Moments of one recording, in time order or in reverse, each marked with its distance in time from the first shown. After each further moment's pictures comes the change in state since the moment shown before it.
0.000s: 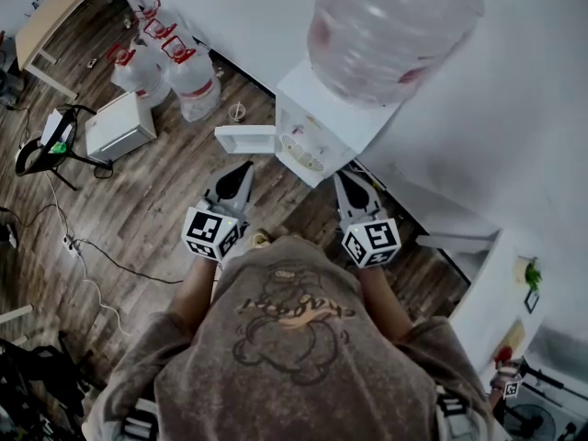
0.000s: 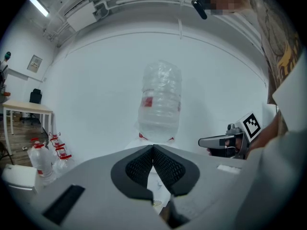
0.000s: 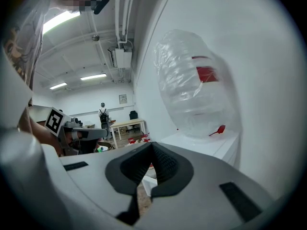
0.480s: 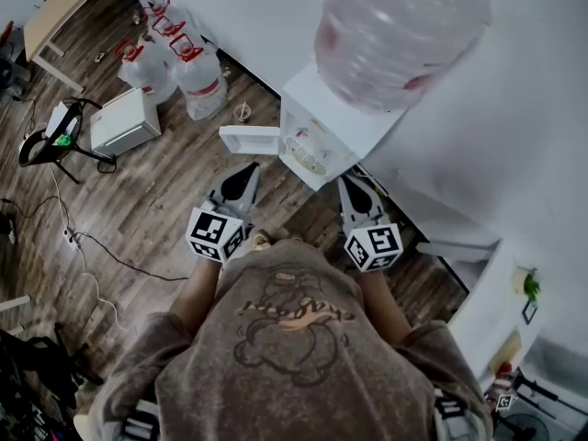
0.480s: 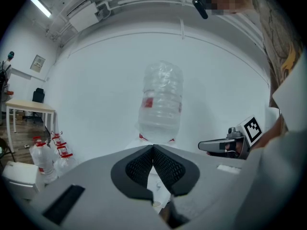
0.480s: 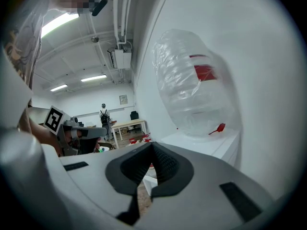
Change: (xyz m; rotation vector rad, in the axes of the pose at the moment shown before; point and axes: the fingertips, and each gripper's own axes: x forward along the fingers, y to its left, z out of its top) left arm 0.001 -0.008 0.005 -0.018 -0.006 0.025; right arm -0.002 -0.005 -0.003 0.011 -0.002 0.017
